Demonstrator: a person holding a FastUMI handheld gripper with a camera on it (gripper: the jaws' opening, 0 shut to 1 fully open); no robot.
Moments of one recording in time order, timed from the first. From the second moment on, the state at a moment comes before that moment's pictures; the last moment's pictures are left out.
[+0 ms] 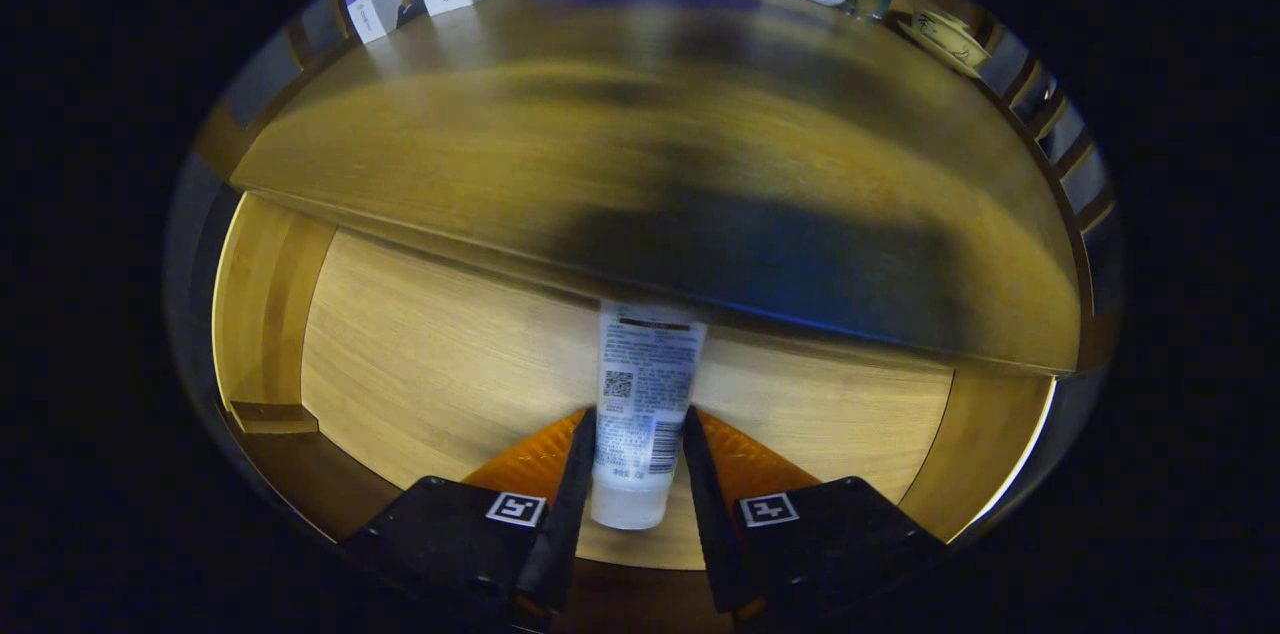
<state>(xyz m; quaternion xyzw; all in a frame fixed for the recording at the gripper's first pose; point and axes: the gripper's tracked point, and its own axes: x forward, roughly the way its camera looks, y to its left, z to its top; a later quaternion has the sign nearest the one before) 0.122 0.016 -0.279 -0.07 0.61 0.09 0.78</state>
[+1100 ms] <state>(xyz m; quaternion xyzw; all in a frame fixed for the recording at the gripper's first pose) 0.071 0.055 -0.169 -0.07 0.53 0.24 0.81</state>
